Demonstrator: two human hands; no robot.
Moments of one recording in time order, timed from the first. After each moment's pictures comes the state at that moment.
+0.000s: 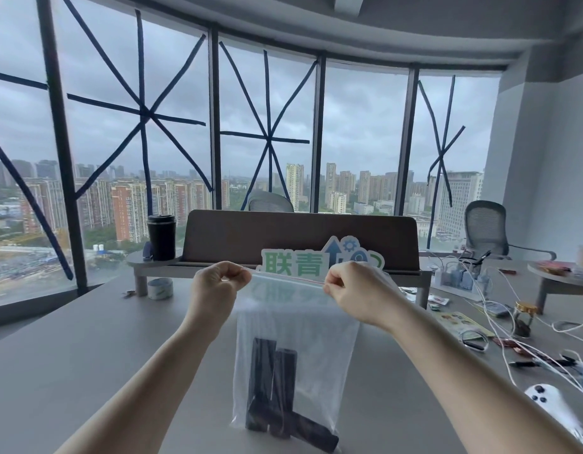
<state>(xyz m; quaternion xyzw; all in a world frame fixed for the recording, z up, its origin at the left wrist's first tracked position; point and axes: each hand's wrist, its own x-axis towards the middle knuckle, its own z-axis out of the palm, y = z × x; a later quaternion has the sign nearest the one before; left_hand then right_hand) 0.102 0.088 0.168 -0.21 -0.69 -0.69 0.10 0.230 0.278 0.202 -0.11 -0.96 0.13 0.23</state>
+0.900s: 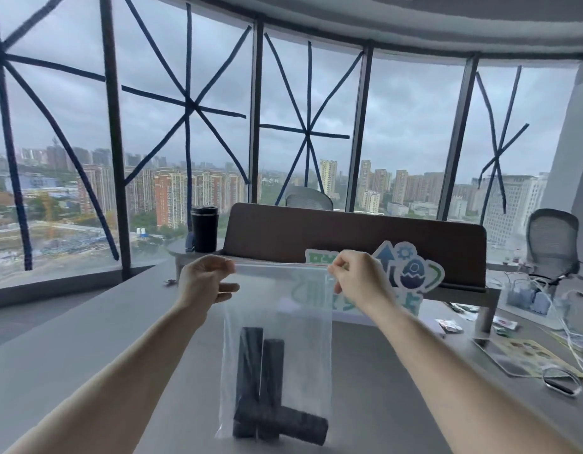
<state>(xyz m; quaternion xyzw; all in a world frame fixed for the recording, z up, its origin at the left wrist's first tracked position) -0.008 0.019 0.153 -0.11 -0.66 -0.74 0.07 0.103 0.247 0.186 -0.12 -0.91 0.26 0.31</state>
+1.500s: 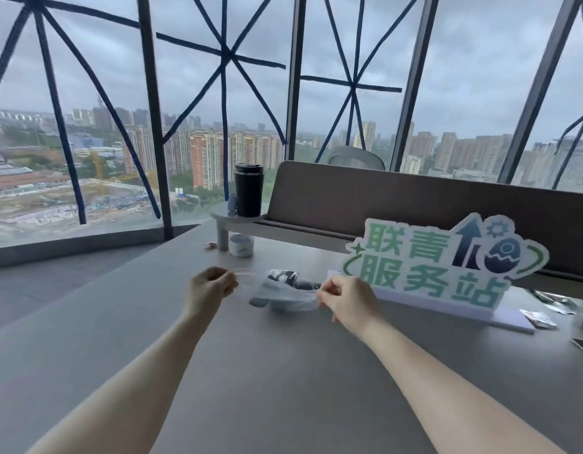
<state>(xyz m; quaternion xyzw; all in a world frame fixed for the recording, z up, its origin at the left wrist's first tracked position) -0.132 -0.047 0.030 -0.02 -0.67 -0.74 0.09 -0.023 0.192 0.066 -0.06 -0.92 0.33 0.17</state>
